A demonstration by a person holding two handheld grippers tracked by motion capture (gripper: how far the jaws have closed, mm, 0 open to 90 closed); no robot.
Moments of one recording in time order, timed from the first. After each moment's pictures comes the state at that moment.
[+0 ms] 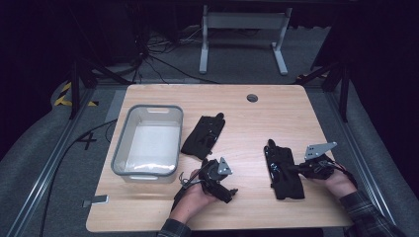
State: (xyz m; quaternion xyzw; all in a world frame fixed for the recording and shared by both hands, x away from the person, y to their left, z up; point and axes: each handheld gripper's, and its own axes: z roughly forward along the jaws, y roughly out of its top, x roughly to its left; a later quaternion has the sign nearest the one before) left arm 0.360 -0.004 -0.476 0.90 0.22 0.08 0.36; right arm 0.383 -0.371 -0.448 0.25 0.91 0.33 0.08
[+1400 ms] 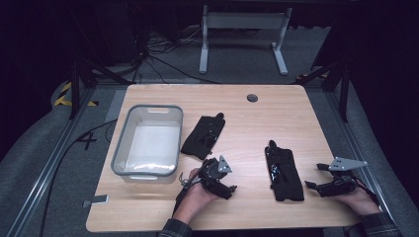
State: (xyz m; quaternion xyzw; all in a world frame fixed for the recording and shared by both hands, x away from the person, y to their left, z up) left arm 0.362 -0.001 -0.466 0.90 0.25 0.08 0.34; right arm 0.339 -0.428 -0.467 0.36 0.84 0.36 0.17
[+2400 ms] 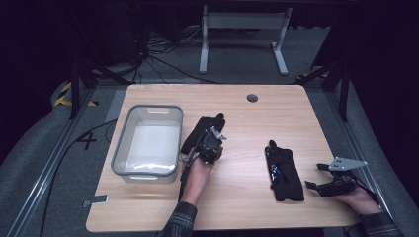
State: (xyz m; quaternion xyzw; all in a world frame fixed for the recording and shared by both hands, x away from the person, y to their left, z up) left arm 0.426 0.000 -0.428 0.85 0.39 0.14 0.32; right arm 0.339 -0.428 -0.467 0.36 0.84 0.36 0.17
